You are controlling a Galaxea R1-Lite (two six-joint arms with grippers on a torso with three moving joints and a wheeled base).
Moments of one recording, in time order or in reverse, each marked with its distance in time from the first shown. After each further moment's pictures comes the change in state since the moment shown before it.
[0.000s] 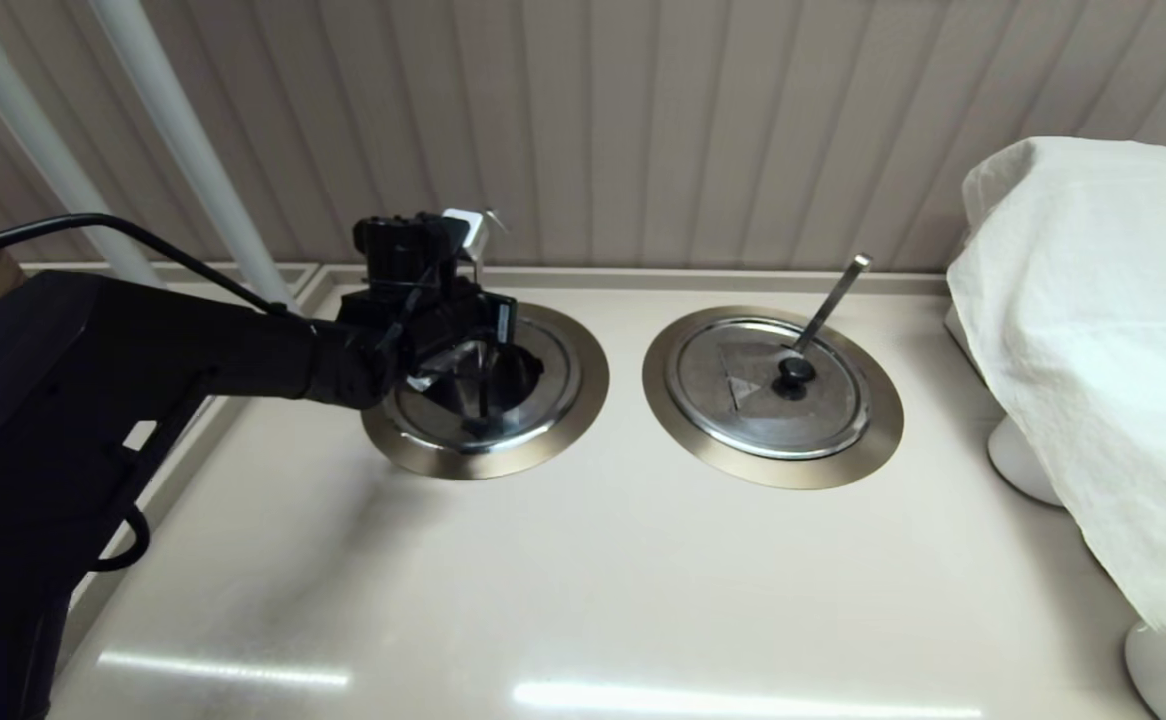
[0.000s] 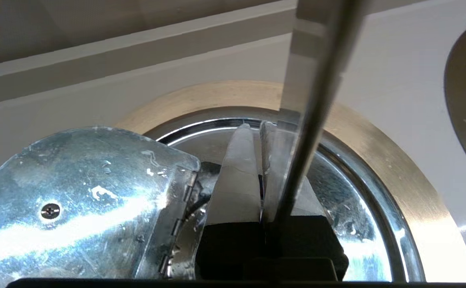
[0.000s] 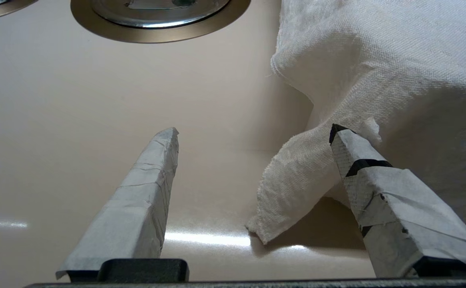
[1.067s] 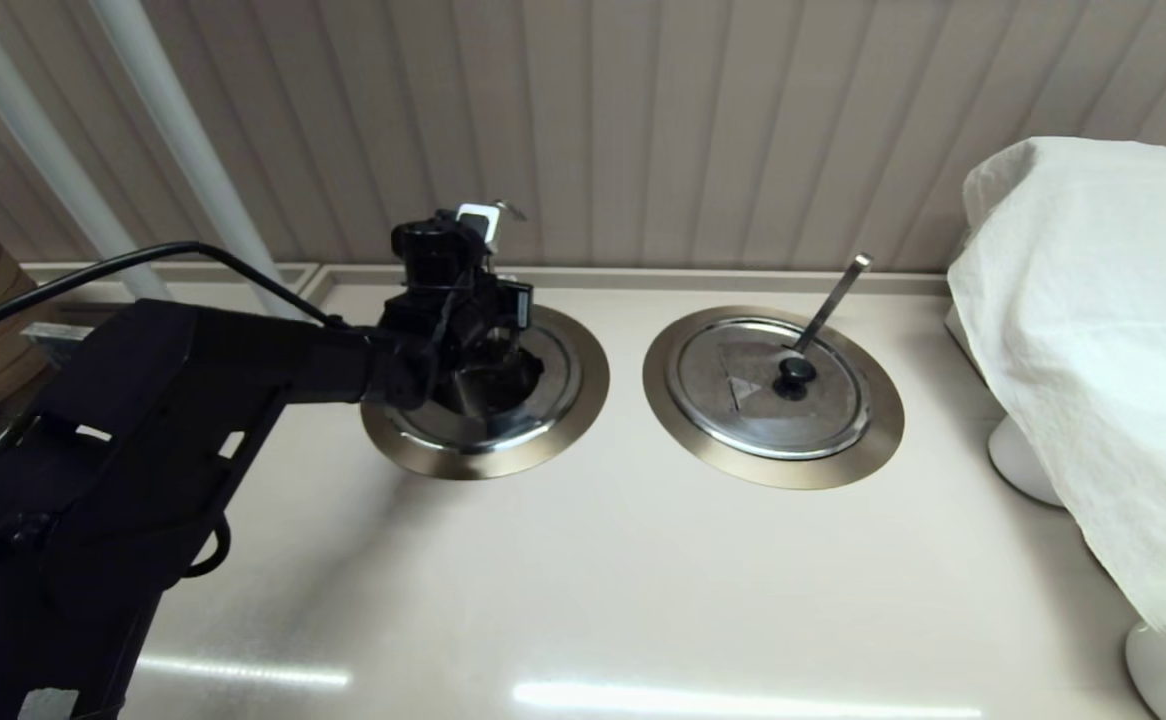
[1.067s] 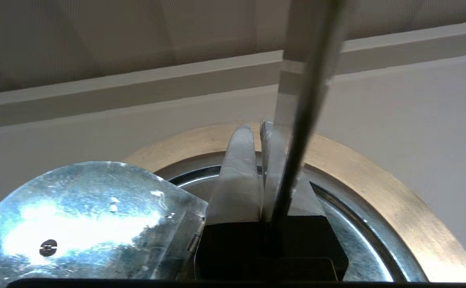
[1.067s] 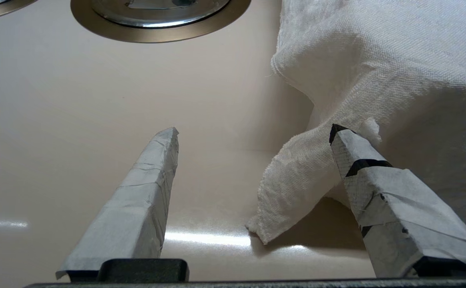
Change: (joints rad) left arm -0.030 0.129 -0.178 -0.063 0.181 0.004; right arm 0.000 0.000 0.000 0.000 0.000 0.000
